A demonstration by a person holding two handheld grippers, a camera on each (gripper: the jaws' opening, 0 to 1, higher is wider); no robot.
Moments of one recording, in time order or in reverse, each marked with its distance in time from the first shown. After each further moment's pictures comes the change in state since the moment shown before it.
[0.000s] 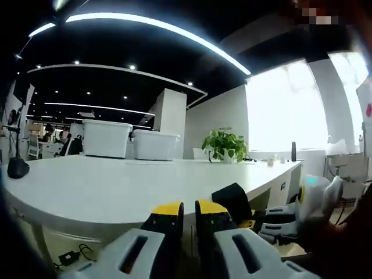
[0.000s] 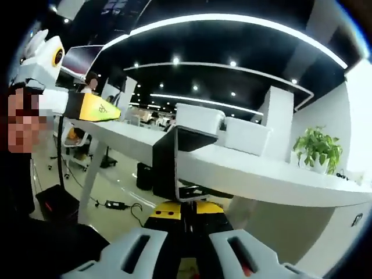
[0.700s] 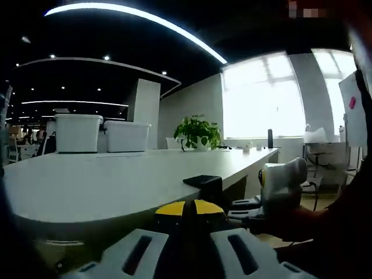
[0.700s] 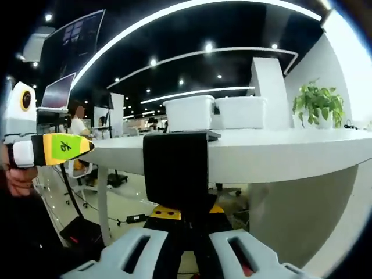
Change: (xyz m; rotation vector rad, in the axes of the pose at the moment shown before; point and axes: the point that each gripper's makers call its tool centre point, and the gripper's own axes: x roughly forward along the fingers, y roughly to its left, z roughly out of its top) left arm 0.028 -0.065 -0.020 0.057 0.075 -0.267; right arm 0.019 -0.019 -0.021 0.229 0.032 0.049
